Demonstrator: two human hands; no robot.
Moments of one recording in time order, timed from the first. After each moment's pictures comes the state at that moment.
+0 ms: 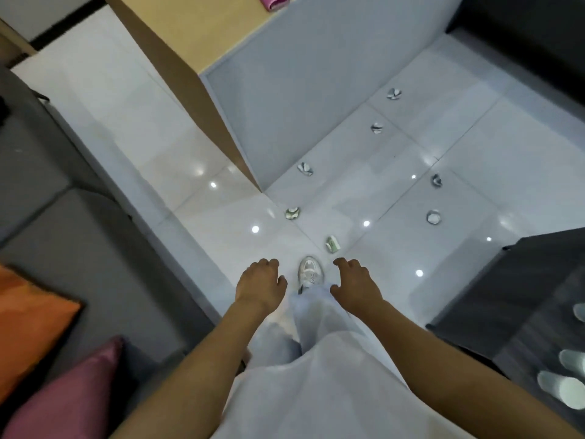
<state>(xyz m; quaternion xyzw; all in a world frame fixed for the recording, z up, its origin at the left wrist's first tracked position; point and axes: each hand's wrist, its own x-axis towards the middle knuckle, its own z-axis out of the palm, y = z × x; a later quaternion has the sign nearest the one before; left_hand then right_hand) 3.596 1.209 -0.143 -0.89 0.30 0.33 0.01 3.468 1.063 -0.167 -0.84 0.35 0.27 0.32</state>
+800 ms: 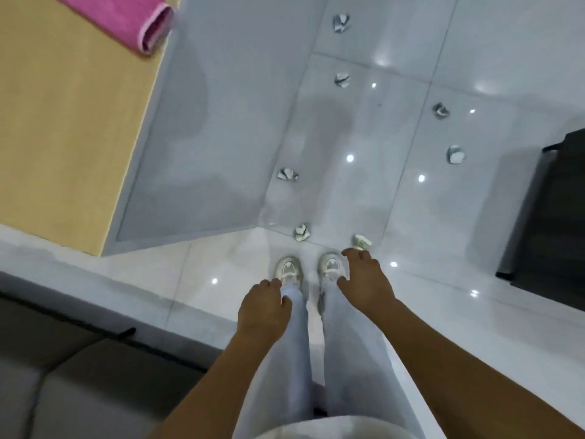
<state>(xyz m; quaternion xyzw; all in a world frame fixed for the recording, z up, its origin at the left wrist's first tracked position) 3.872 1.088 -0.283 -0.79 0.43 0.42 0.11 3.709 0.973 -0.294 -0.68 0.55 0.23 0.43</state>
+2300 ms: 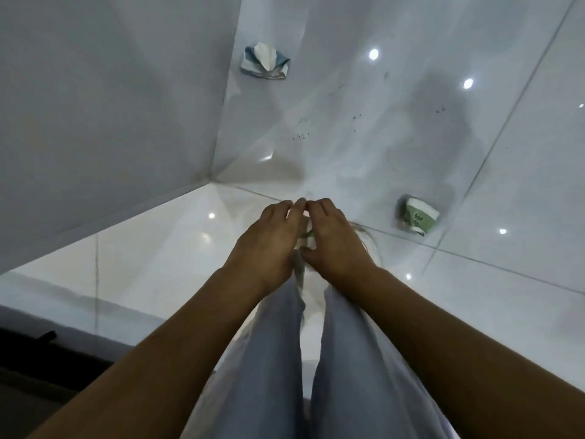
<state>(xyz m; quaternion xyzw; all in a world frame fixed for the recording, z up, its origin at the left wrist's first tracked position) 3.889 1.008 -0.684 -0.68 0.56 0.46 0.13 3.765 0.973 -0.722 -0.70 0.45 0.12 0.53</state>
